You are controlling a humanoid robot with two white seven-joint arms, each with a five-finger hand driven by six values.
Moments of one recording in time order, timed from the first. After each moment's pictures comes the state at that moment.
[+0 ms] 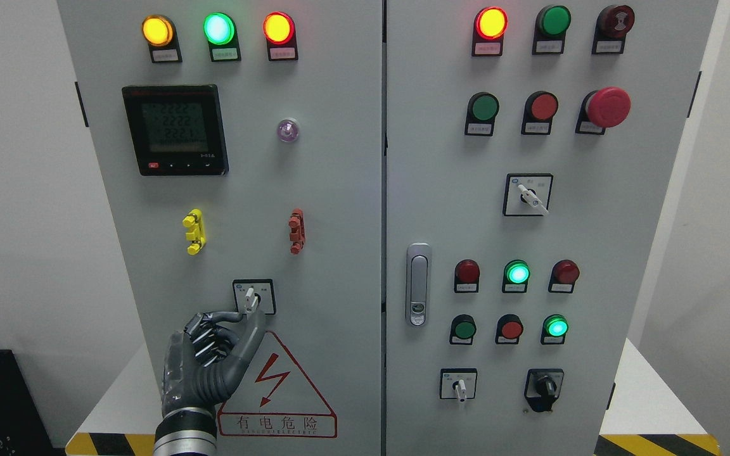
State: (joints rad) left arm -0.35 -0.14 -0.02 -1.97 -0.16 0.55 0.23; right arm 0.05 0.13 -0.23 -0.12 0.16 0.07 -0.13
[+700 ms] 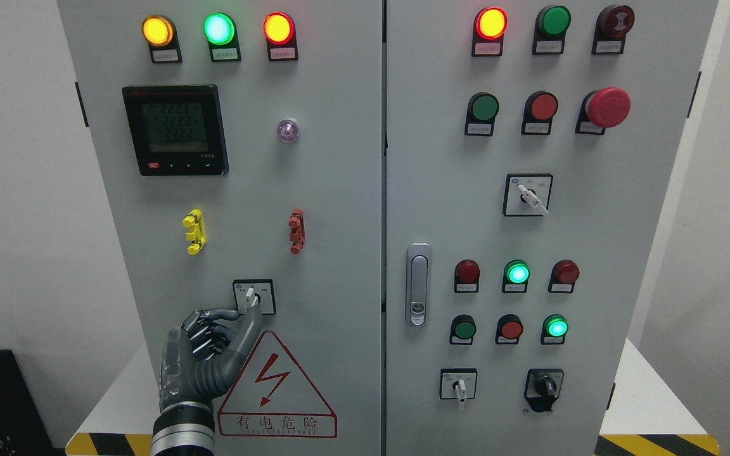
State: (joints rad) left arm -0.37 -0.15 0.00 -1.96 -0.16 0.57 0.23; right arm 0.05 0.13 -0.23 -0.12 0.16 0.07 -0.13
